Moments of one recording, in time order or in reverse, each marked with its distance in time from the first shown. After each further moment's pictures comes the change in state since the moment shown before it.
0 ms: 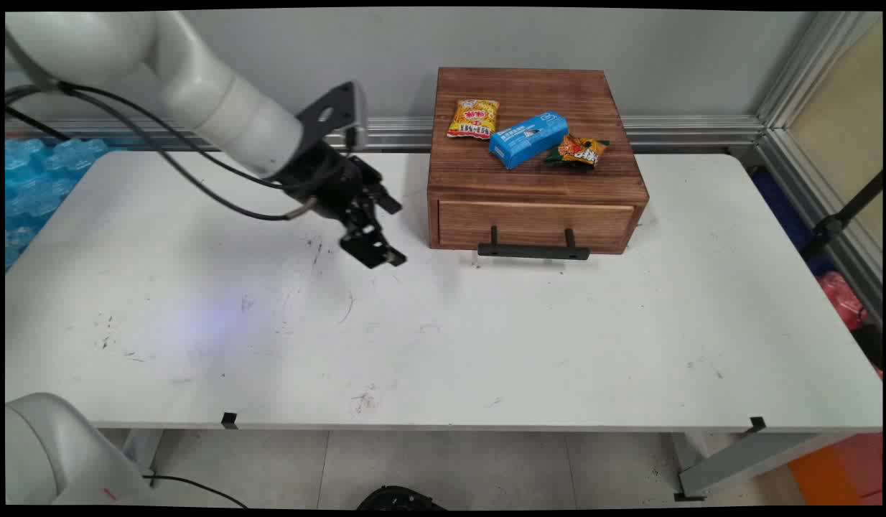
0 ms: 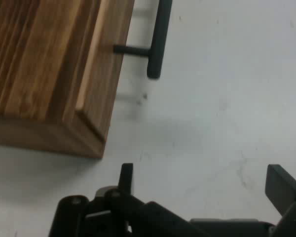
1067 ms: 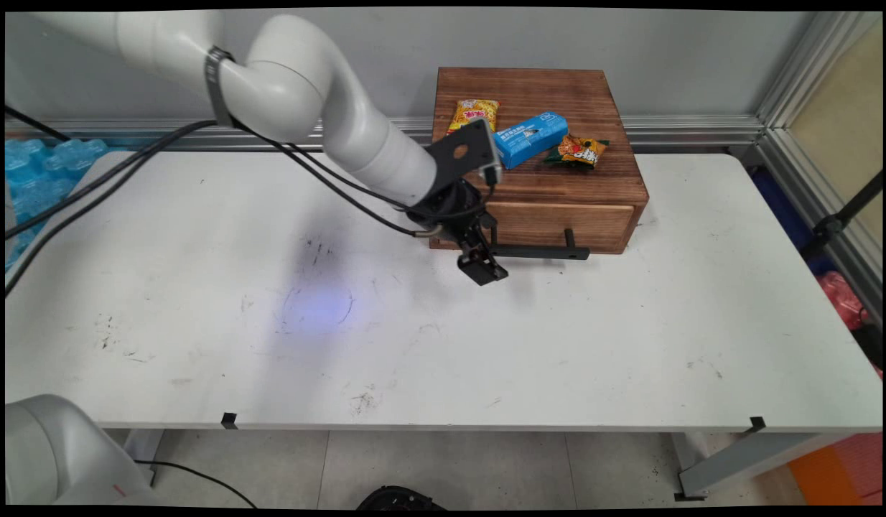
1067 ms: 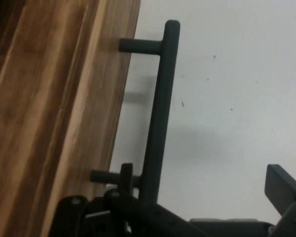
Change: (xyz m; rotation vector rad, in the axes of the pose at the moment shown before) arm 0.083 0.017 0.117 0.031 0.021 0.033
